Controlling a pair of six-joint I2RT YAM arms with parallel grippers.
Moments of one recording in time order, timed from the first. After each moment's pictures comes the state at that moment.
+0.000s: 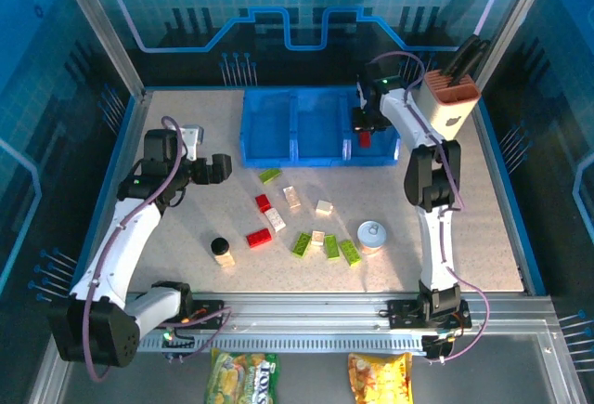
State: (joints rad) left arm -0.03 1.08 0.94 -0.58 0.22 -0.13; right arm 0.24 2.27 2.15 -1.11 0.08 0.16
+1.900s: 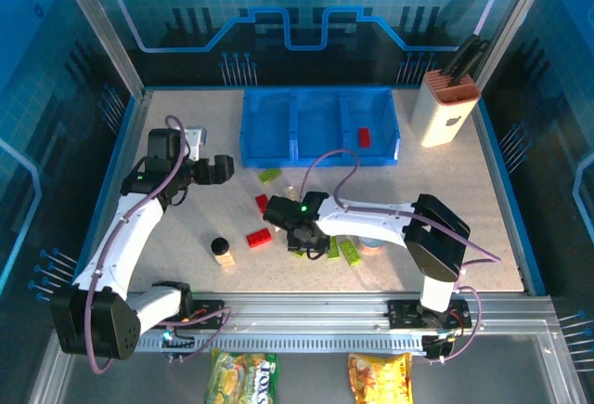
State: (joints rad) left arm -0.03 1.12 0.94 -0.58 0.23 -0.14; right arm 1.10 1.80 1.28 -0.95 0.13 1.20
